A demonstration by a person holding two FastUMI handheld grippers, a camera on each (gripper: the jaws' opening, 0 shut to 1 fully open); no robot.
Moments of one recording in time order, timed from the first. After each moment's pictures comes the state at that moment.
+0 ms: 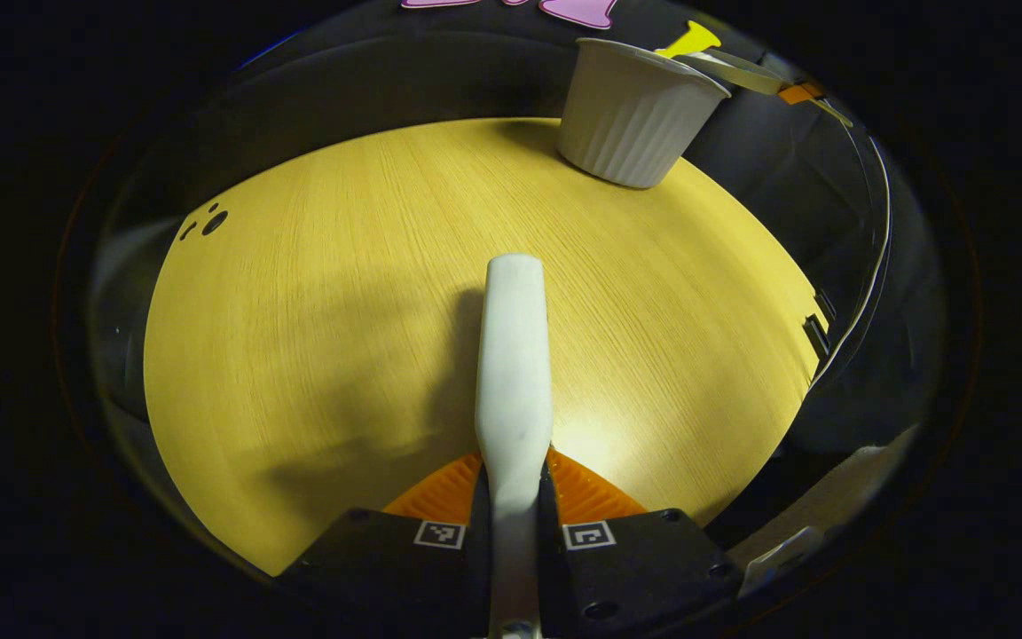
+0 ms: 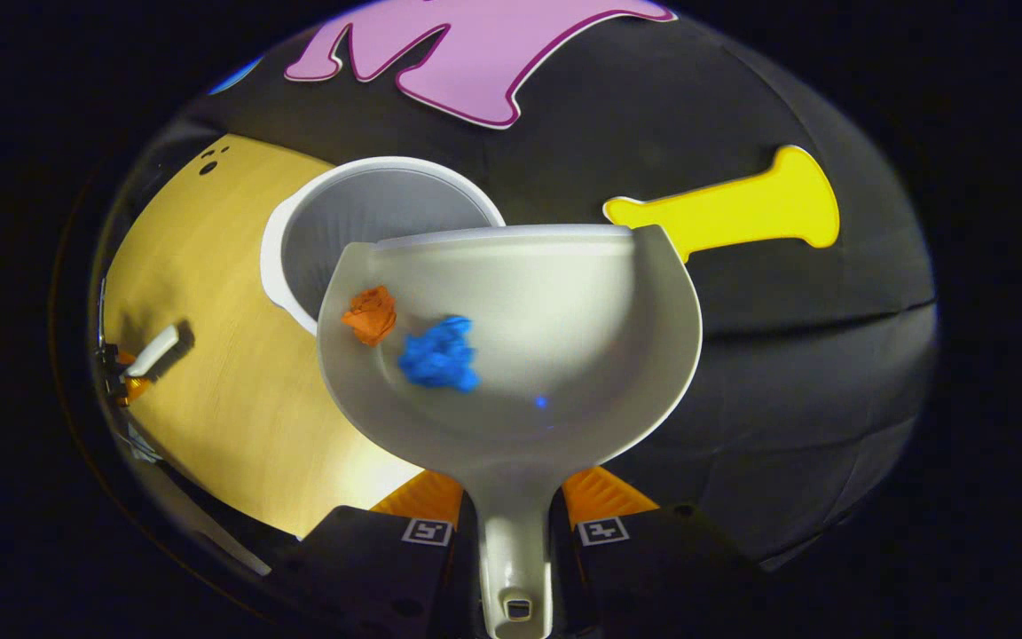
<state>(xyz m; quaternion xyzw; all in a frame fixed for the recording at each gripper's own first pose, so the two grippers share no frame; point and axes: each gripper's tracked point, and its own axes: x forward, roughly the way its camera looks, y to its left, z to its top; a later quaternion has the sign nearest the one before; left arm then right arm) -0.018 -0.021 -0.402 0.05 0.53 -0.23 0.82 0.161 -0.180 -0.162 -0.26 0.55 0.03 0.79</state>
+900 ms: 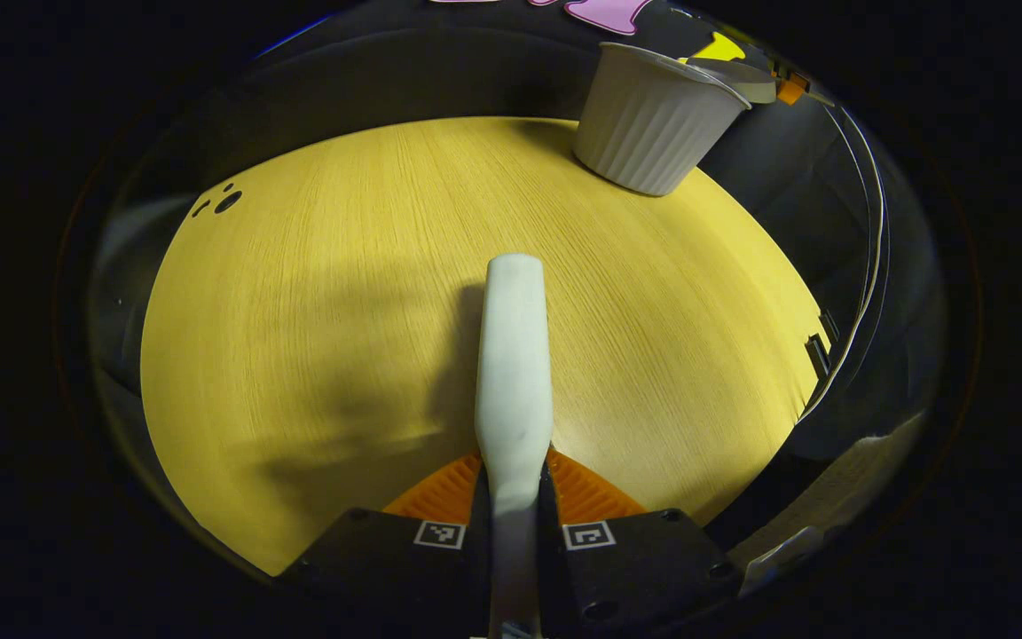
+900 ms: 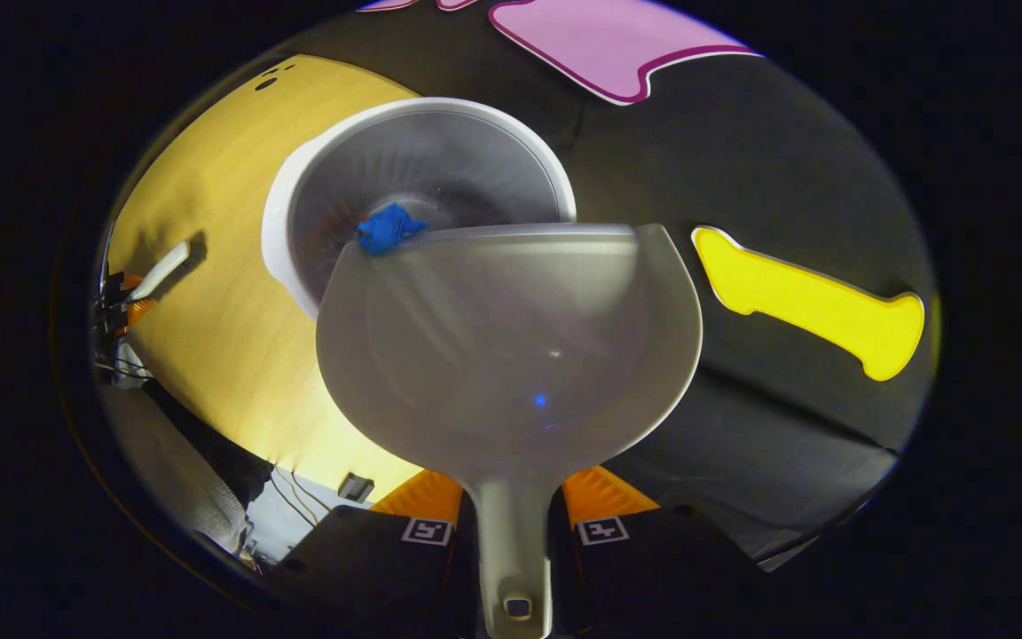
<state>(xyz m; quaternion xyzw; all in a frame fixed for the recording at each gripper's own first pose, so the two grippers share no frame) -0.023 -0.026 -0.403 0.03 0.53 -0.21 0.82 0.195 -0.162 -0.169 -0.34 0.64 0.11 0.68</state>
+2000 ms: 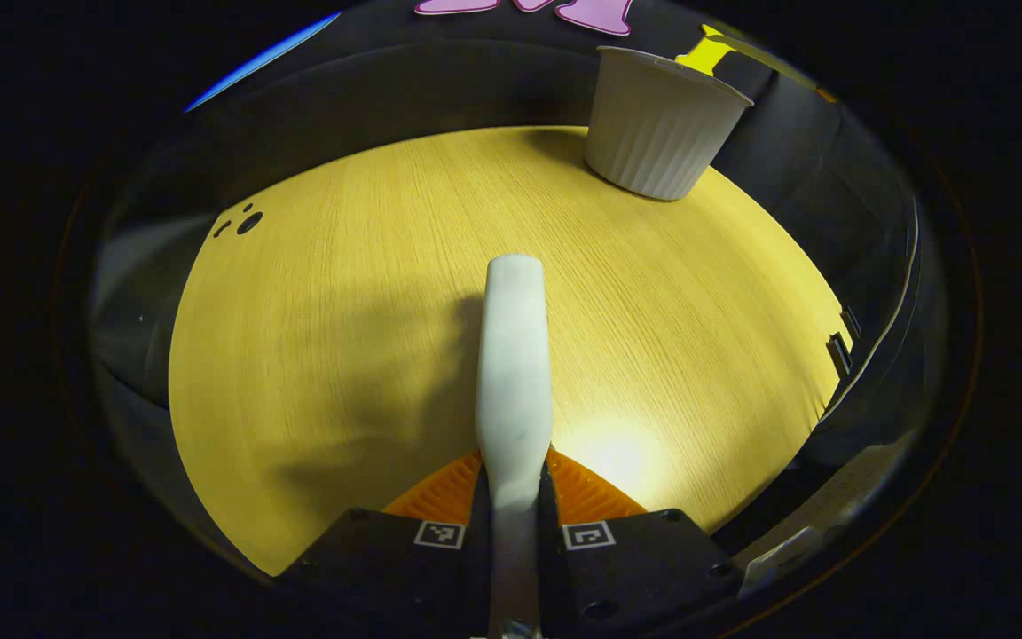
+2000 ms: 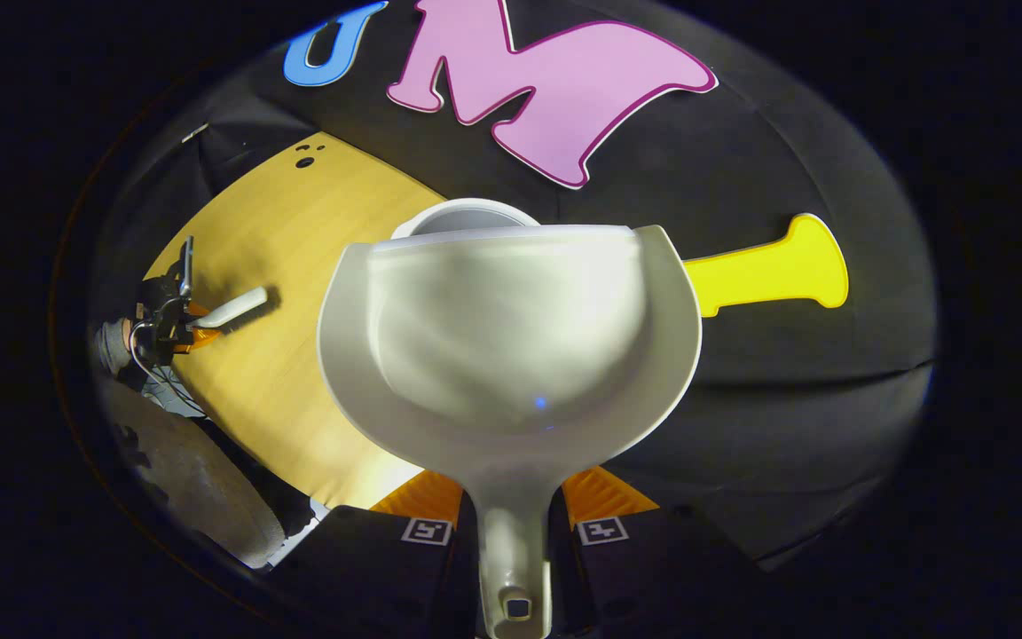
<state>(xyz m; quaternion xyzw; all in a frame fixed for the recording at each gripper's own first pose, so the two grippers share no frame) -0.012 -0.019 -0.390 0.07 0.52 -0.18 0.83 0.104 -0.140 -0.092 -0.23 0.51 0.16 0.82</state>
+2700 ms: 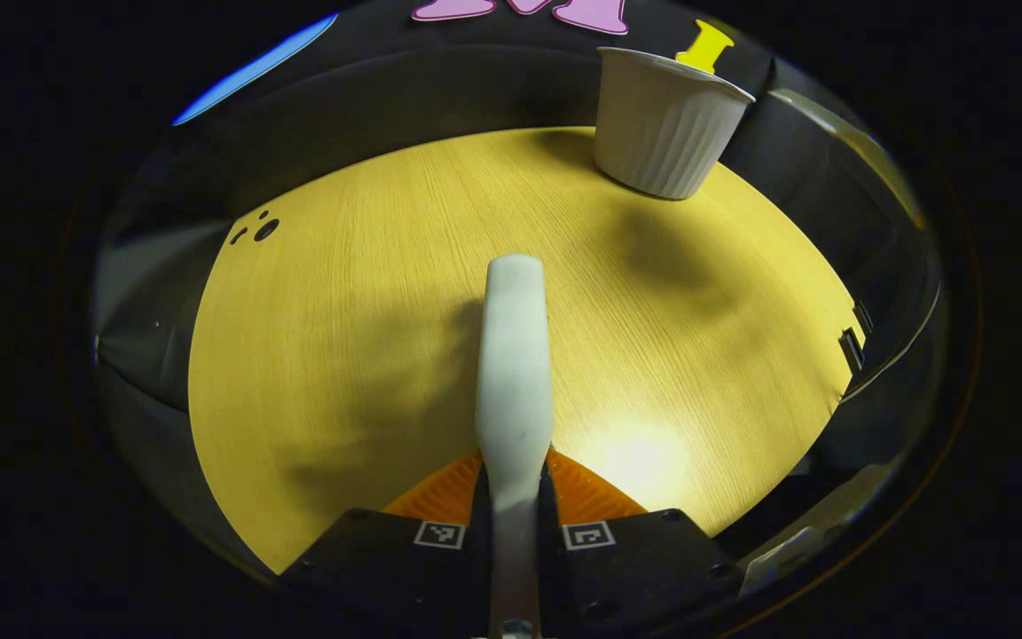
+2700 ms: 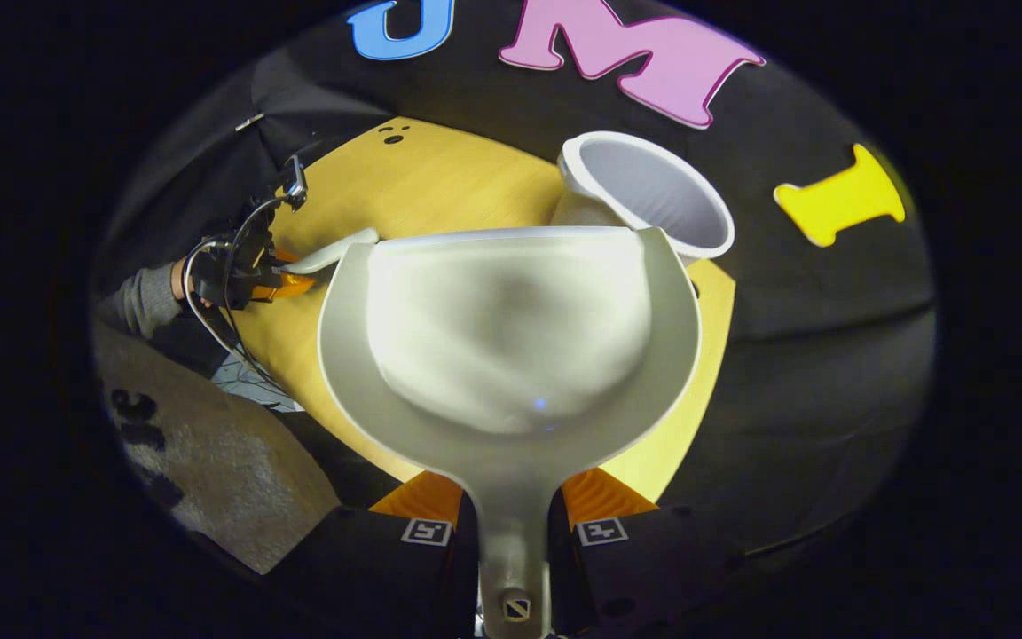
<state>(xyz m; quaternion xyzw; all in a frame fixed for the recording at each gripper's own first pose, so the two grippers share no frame) -0.012 -0.014 -0.383 0.09 0.52 -0.15 0.84 -0.058 -0.039 -0.221 -0.13 0.54 0.24 0.80</state>
